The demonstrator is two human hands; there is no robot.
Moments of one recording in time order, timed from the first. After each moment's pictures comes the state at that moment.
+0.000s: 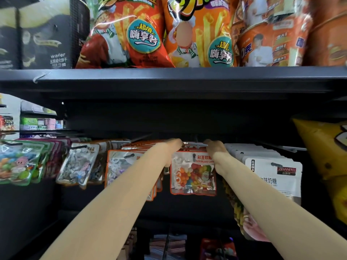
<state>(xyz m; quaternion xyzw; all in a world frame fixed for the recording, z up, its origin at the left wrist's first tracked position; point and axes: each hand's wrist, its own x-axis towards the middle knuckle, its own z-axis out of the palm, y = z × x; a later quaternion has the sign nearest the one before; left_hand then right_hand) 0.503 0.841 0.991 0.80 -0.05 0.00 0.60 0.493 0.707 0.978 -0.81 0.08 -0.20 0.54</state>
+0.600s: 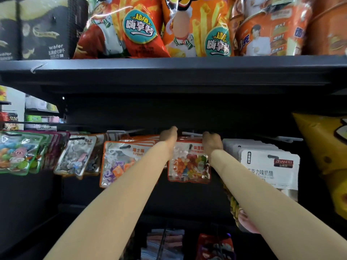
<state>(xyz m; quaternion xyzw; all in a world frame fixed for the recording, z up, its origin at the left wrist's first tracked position) 0.502 0.826 0.978 0.69 -0.04 0.08 0.72 0.499 0.707 0.970 -0.77 0.05 -0.28 0.57</state>
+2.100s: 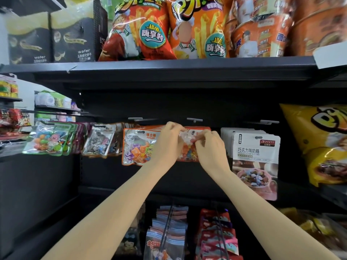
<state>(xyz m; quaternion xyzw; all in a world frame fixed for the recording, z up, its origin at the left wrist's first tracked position) 0.410 0.861 0.918 0.81 -0.24 0.47 0.26 0.375 0.737 0.910 -0.83 -0.08 -0.44 0.33</state>
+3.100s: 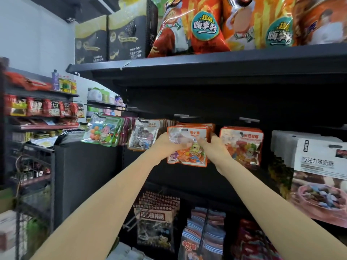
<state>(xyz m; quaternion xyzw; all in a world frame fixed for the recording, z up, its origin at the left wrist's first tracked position) 0.442 0.984 0.910 0.82 -0.11 0.17 0.53 0.437 0.823 0.914 -0.79 -0.10 -0.16 0.58</state>
